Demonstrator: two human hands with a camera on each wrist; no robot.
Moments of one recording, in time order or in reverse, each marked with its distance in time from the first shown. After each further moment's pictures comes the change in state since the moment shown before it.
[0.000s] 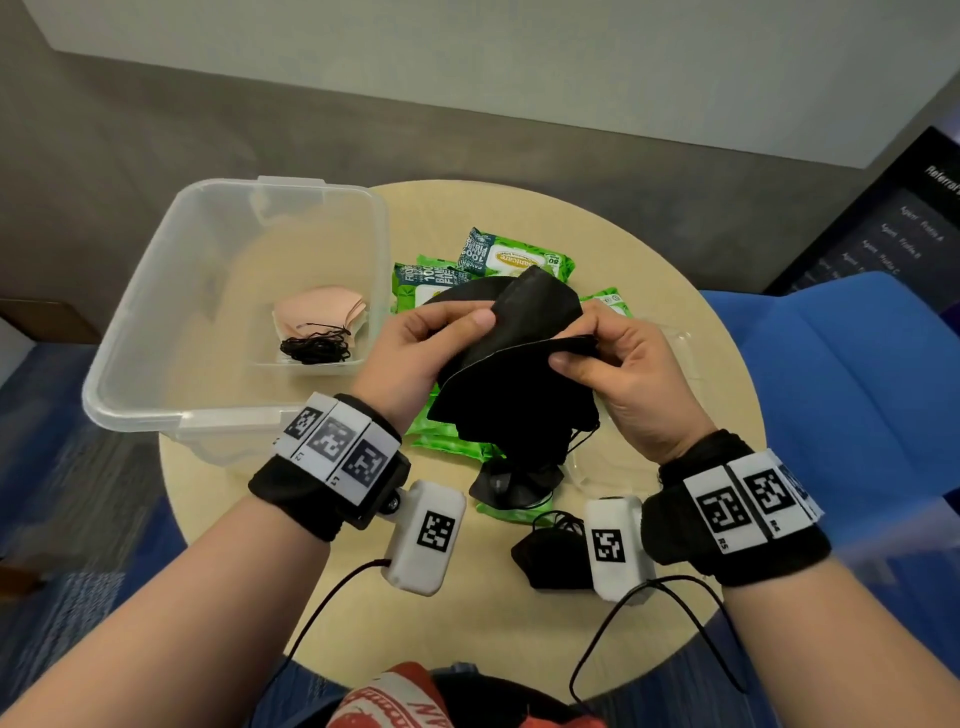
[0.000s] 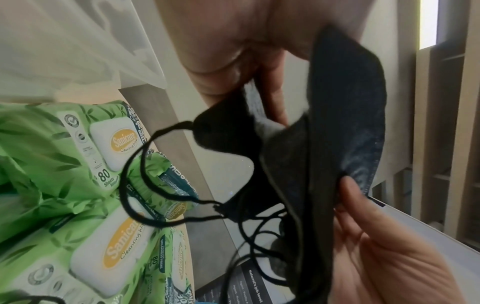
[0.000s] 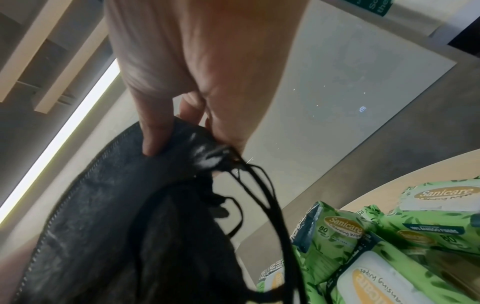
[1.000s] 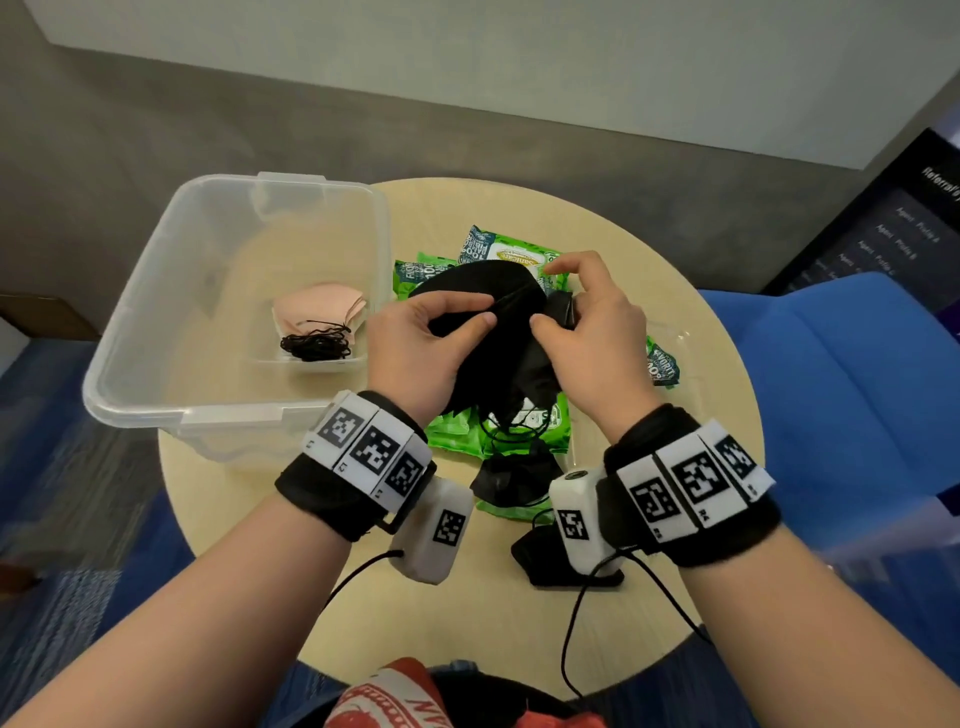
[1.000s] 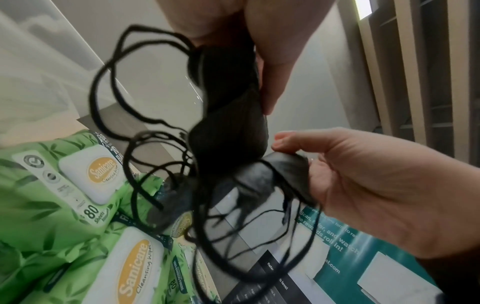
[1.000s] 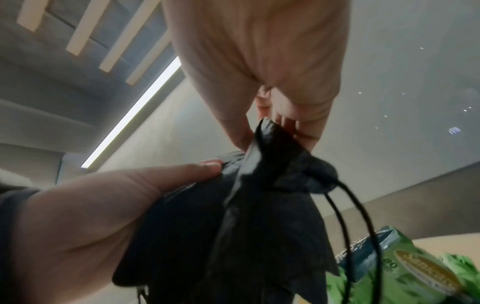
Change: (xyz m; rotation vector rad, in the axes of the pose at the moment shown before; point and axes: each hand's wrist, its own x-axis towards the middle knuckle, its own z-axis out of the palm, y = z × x) left_hand 0.003 -0.002 0.008 0.476 0.308 0.246; right_hand 0.022 -0.015 0.031 -0.589 0.324 0.051
